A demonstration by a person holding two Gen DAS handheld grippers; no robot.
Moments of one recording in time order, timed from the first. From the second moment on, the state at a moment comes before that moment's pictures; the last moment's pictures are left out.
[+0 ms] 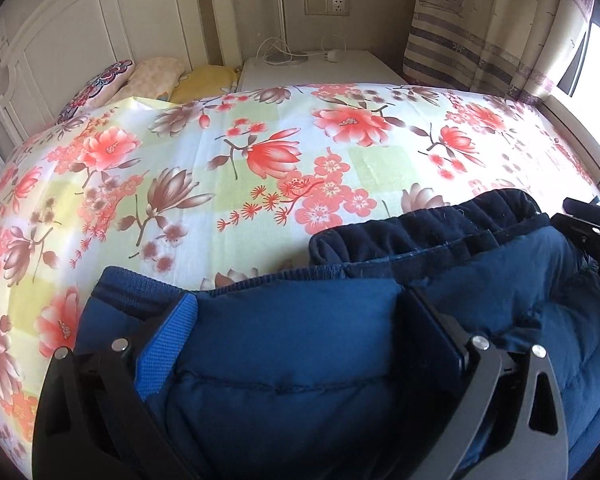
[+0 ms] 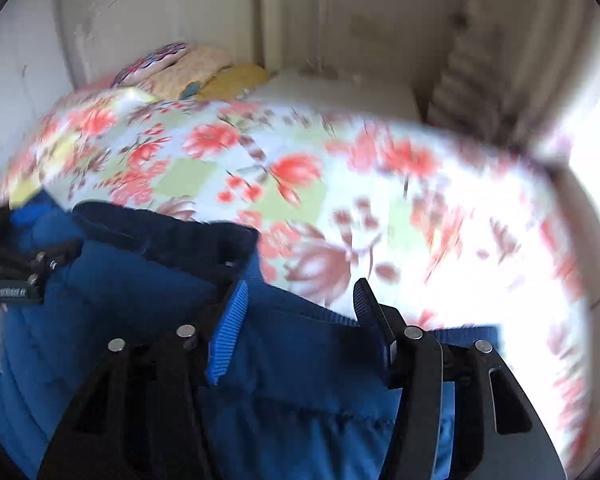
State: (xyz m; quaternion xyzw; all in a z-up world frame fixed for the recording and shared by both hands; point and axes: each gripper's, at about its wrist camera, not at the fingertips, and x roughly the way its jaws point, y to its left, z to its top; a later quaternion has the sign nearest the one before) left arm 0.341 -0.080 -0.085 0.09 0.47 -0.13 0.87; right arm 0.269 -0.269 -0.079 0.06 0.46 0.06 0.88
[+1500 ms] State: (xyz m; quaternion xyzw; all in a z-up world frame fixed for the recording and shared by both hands) left arm 0.347 -0.054 -0.071 0.02 0.50 -0.13 0.86; right arm 0.242 -0.207 -0.053 0.00 0.45 0.10 0.89
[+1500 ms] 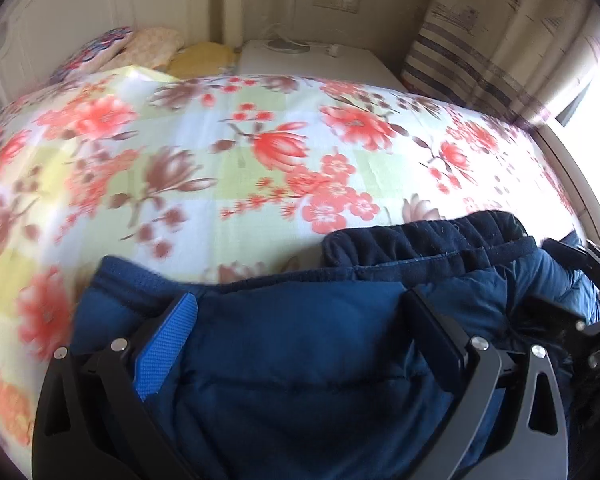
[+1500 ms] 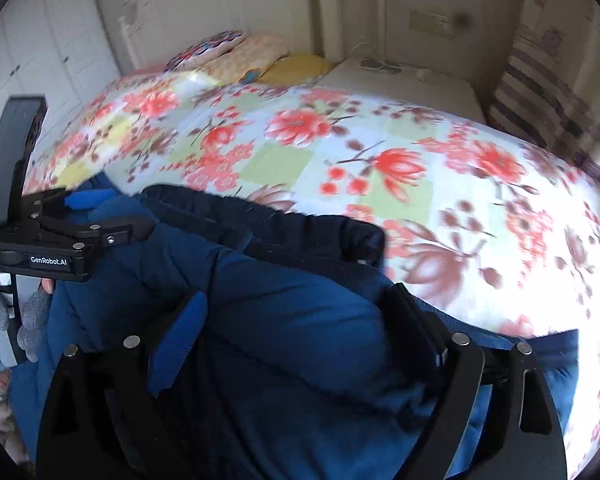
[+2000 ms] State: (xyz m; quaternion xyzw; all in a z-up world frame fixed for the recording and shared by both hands) left arm 0.204 -0.095 -0.050 0.10 0.43 -0.14 0.88; right arm 0.107 -0.248 -0.058 0.00 0.44 0.05 0.90
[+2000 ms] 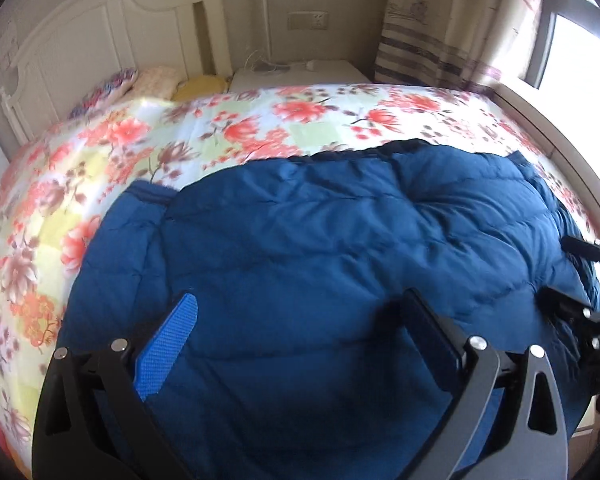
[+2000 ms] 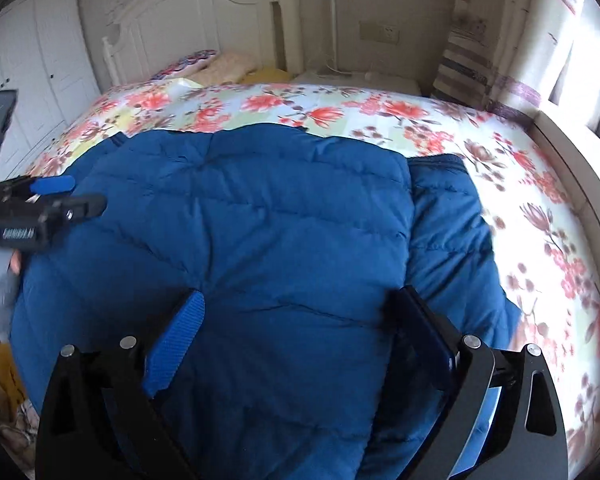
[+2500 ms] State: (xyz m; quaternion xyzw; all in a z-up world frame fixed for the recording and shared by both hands) left arm 0.184 -0.098 -0.082 0.11 0.40 -0.14 0.90; right arm -0.011 -0.307 -0.048 0.13 0.35 0.05 0.93
